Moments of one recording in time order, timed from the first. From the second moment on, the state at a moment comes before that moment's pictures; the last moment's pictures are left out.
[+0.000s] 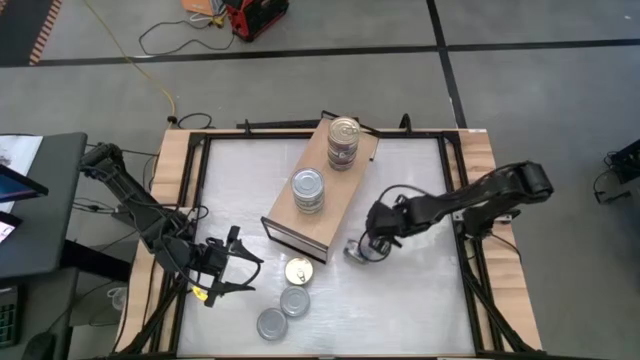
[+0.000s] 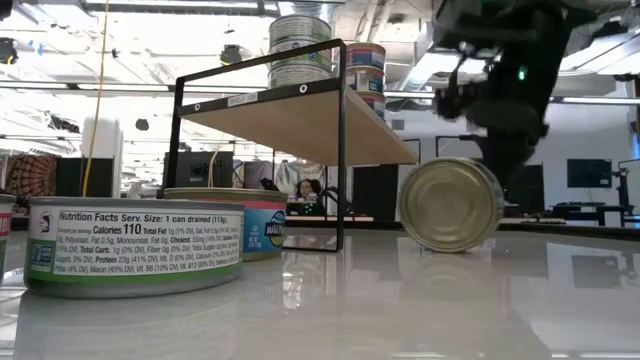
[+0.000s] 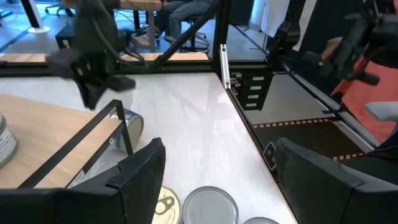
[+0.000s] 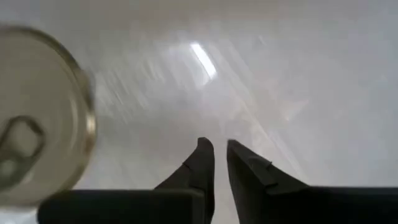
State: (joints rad) left arm -0.78 0.95 0.75 -0.04 -0.55 -0.25; right arm 0.18 1.50 0.90 -0.77 0.30 0.73
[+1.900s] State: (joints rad) left arm -0.71 0.95 0.75 0.05 -0.42 -0.01; right arm 0.46 1.70 1.00 -0.53 0.63 0.49
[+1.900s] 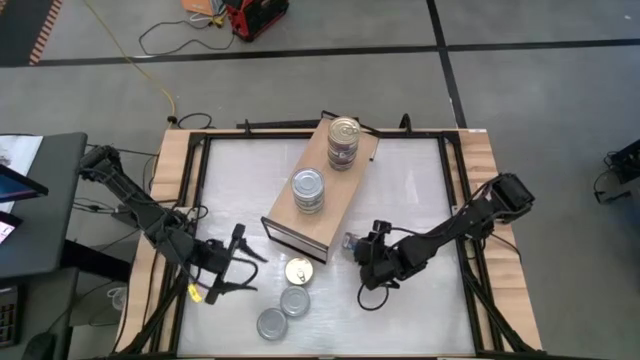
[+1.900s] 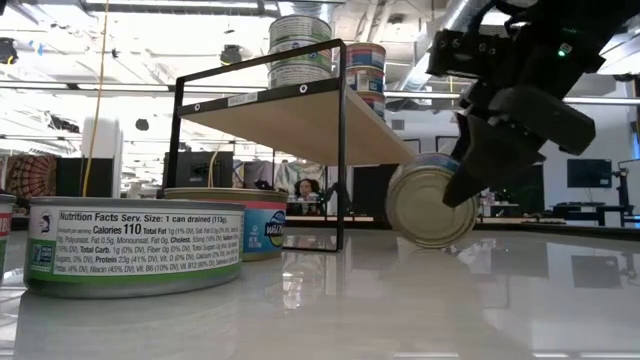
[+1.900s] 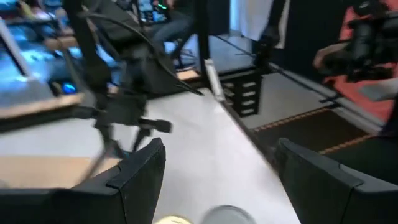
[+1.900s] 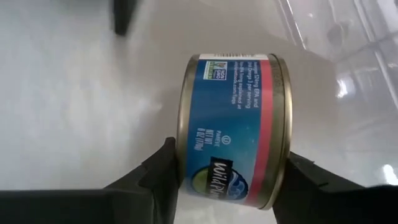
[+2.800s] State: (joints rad) left arm -0.11 0.63 0.62 0.18 -0.11 0.13; right arm 0.39 1.29 1.22 -1.20 0.92 0.30
